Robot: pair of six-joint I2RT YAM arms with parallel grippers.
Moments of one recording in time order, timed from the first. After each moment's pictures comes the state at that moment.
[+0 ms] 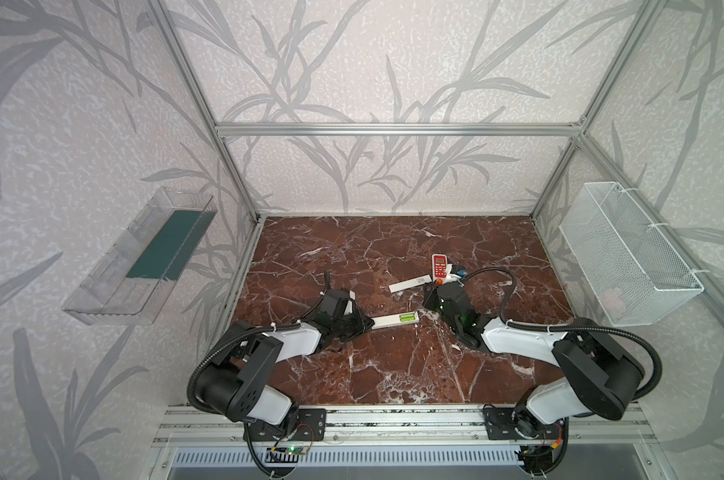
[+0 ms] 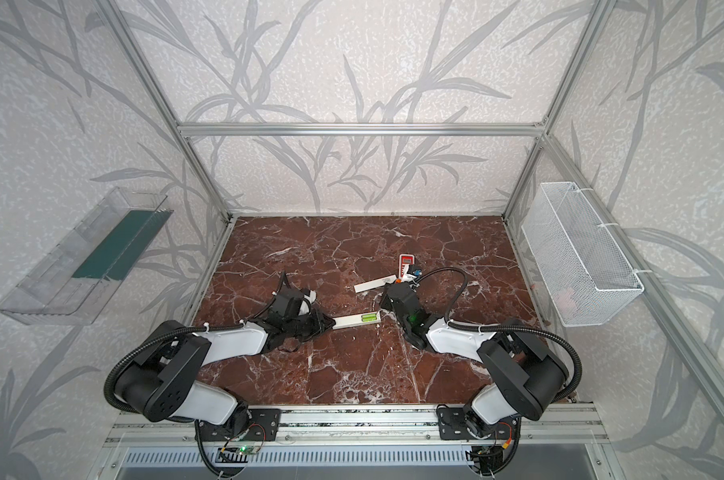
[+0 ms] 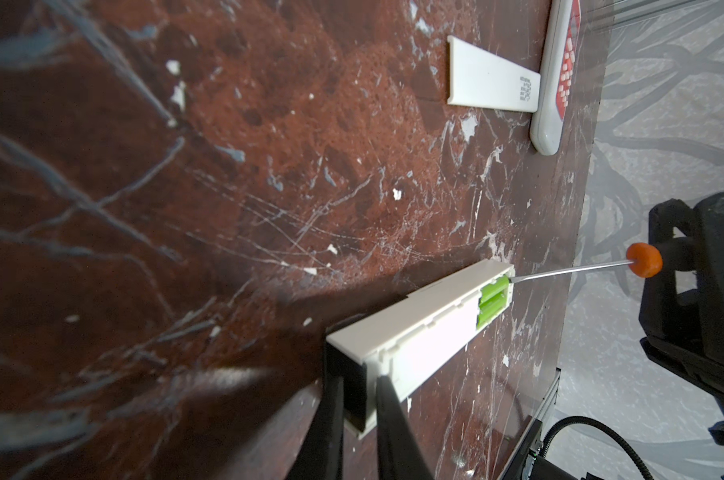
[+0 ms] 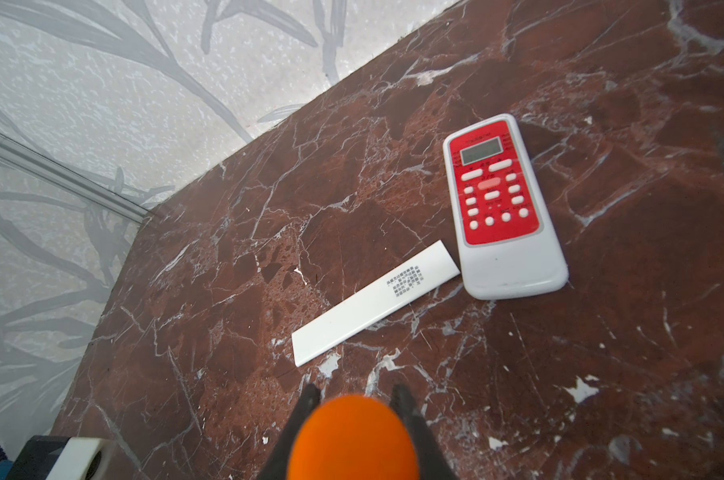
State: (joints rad) left arm -0.47 1.49 0.46 0.21 0.40 -0.91; right arm 0.71 1.50 0.59 0.41 0.33 0.86
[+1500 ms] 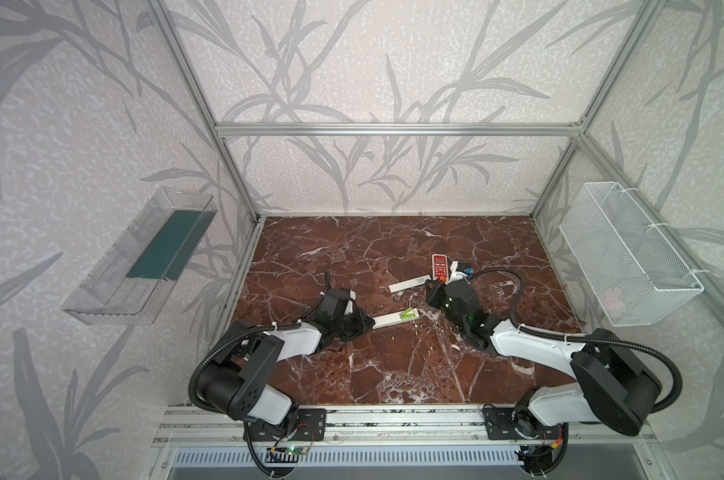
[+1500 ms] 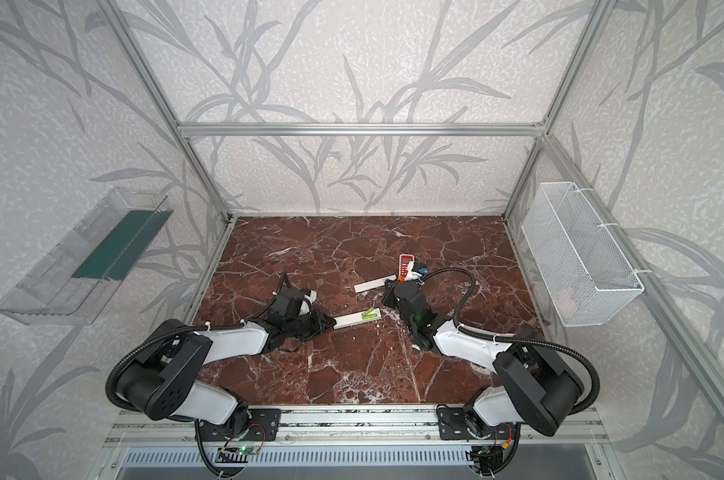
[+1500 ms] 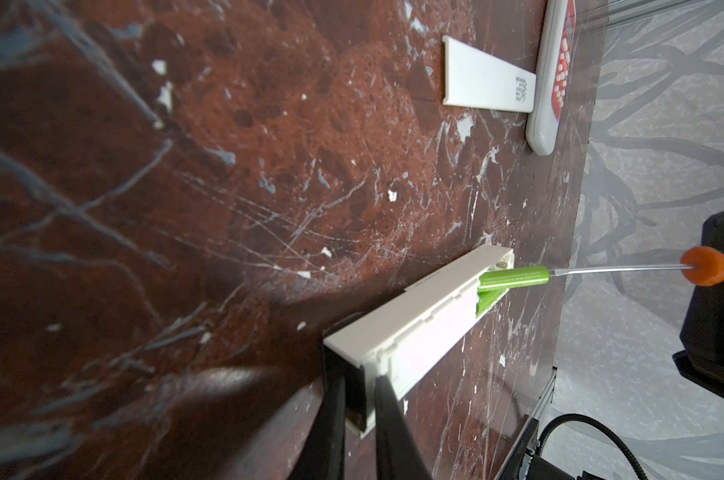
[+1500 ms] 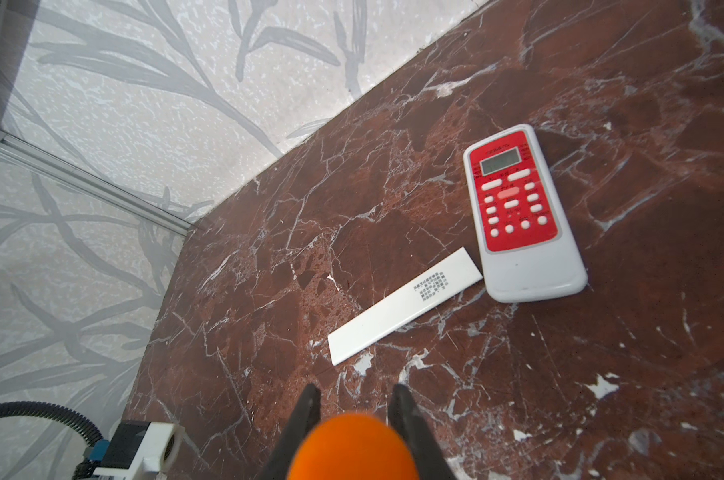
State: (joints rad) left arm -0.47 1.50 0.46 0.22 0.40 -0.91; right arm 0.69 1.40 0.59 0.39 0.28 0.89
